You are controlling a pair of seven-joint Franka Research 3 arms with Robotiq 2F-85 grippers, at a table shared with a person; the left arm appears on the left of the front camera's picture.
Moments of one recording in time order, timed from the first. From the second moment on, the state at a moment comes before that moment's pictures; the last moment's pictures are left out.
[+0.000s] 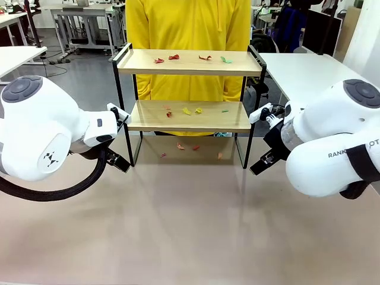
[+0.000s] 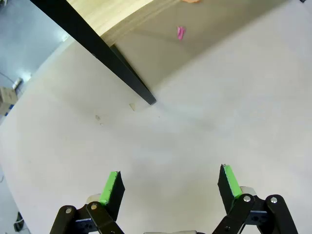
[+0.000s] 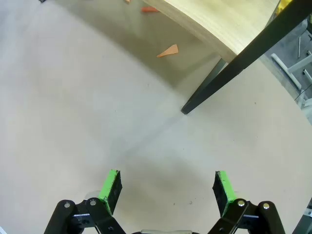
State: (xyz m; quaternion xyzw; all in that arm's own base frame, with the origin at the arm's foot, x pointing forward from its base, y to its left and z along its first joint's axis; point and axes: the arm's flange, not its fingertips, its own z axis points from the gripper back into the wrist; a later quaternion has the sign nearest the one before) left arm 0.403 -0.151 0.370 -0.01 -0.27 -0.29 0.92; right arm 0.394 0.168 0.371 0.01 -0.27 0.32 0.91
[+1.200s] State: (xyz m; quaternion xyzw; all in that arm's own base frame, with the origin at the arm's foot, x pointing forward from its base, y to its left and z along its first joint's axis) left arm 0.465 -0.022 0.486 -0.21 -0.29 -0.45 0.82; right arm 0.473 0.028 0.486 0.14 -0.32 0.41 0.84
